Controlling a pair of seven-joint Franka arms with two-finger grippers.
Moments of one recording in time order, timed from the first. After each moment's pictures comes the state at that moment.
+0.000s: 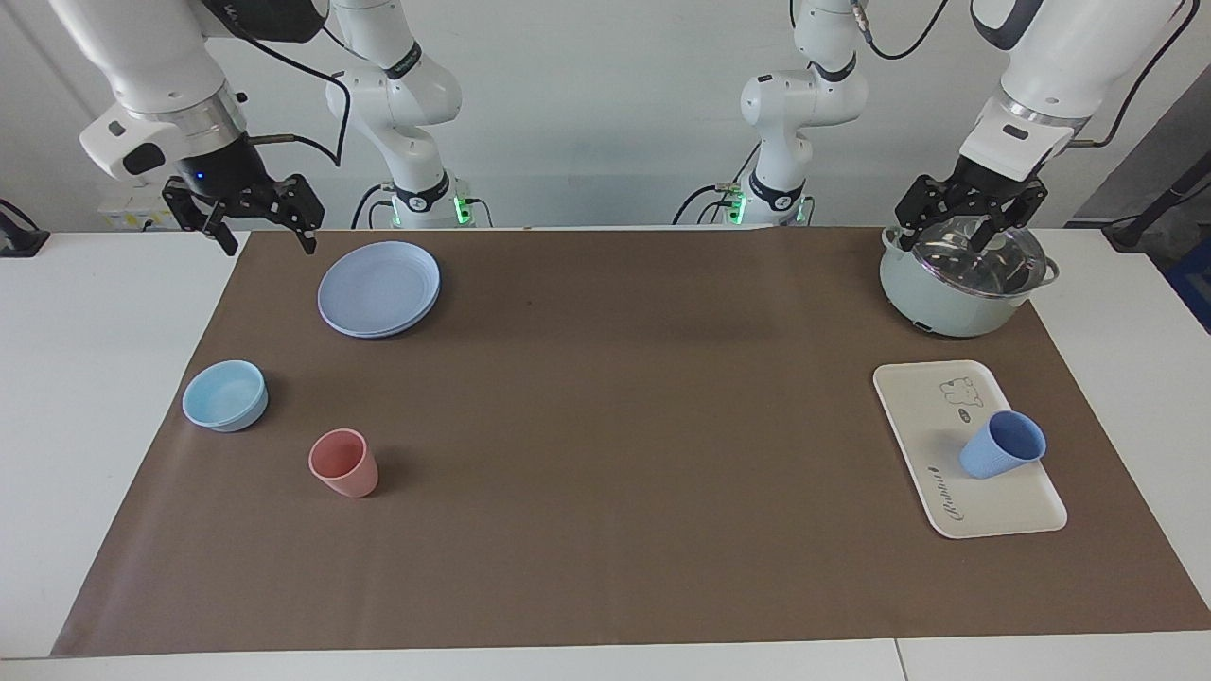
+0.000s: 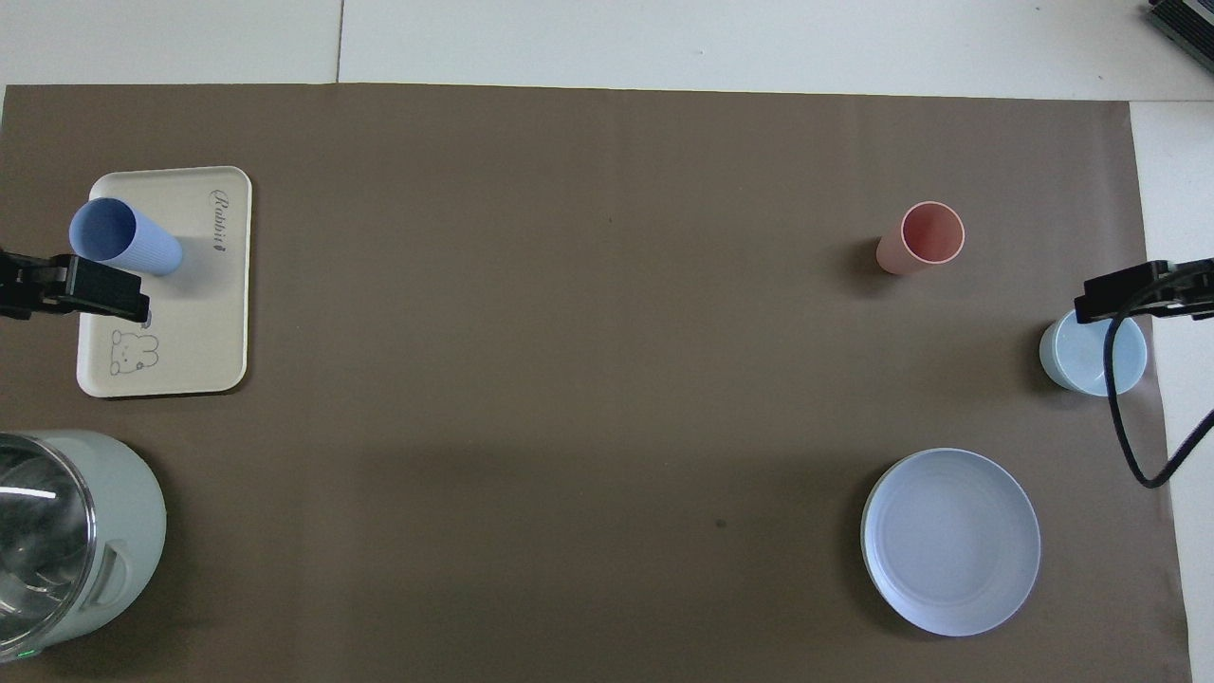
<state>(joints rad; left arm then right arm) 0.02 -0.01 -0.09 -1.53 -0.01 1.50 0.02 0.03 -0.01 -0.06 -1.53 -0.02 1.52 -0.04</state>
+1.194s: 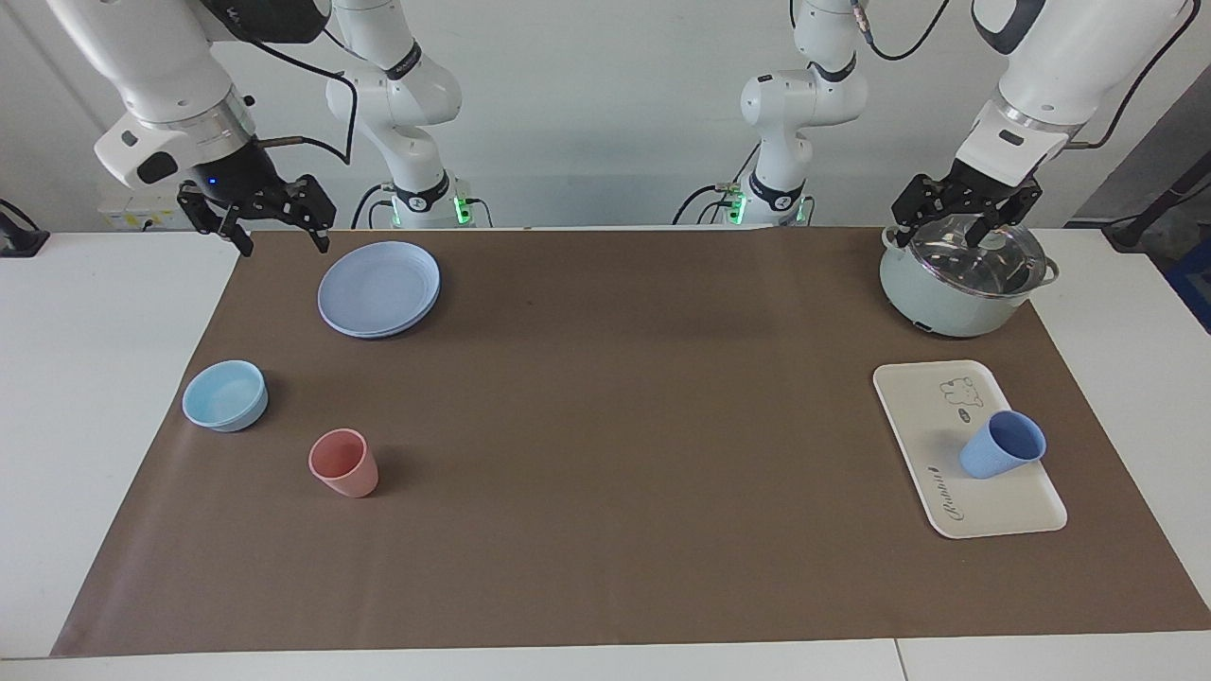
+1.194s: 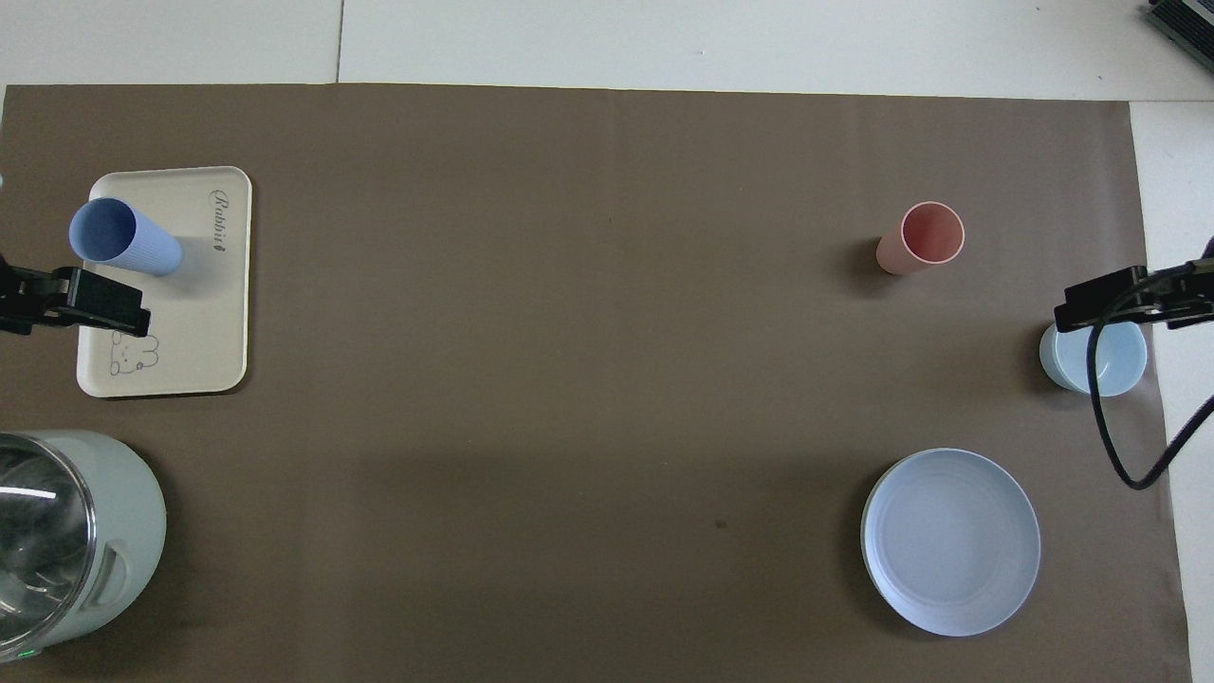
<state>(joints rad) 0.02 -0.01 -0.08 -1.53 -0.01 1.48 0.02 0.03 0.00 -0.05 -1.53 0.02 1.49 -0.03</state>
